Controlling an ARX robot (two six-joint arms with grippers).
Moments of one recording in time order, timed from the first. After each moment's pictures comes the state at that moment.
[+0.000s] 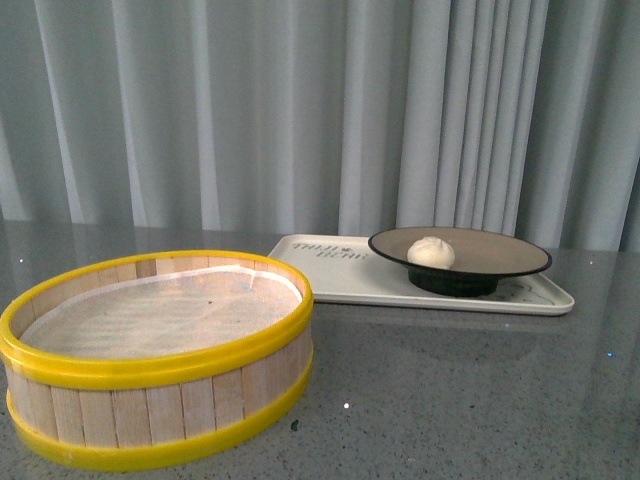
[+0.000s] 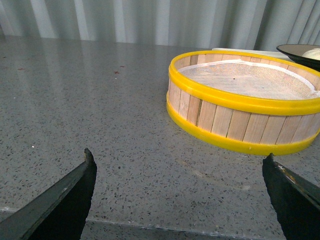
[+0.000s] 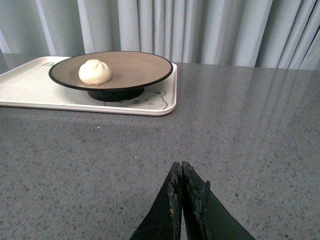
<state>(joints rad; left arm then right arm) 0.00 0.00 0.03 0.00 0.00 0.00 0.00 1.08 0.26 0.81 0.00 -0.01</state>
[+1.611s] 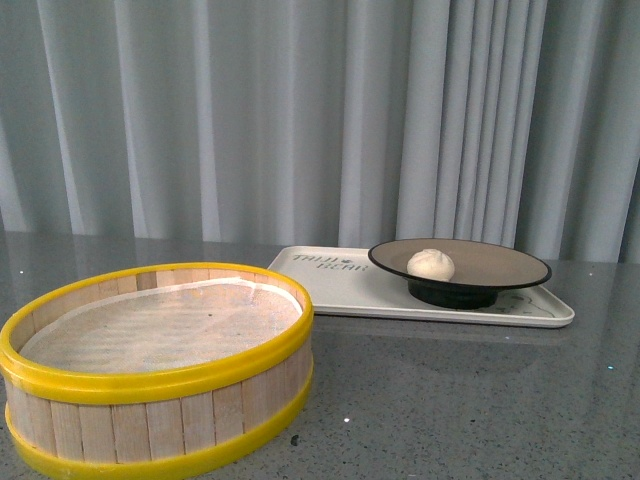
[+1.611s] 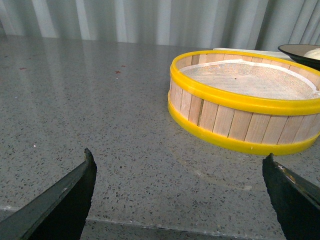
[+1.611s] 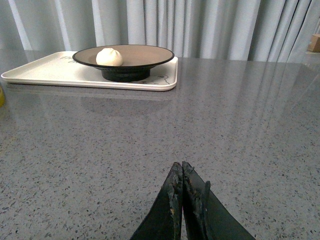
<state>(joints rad) 0.00 0.00 0.03 0.00 0.00 0.00 0.00 0.26 0.01 0.26 0.00 -0.01</state>
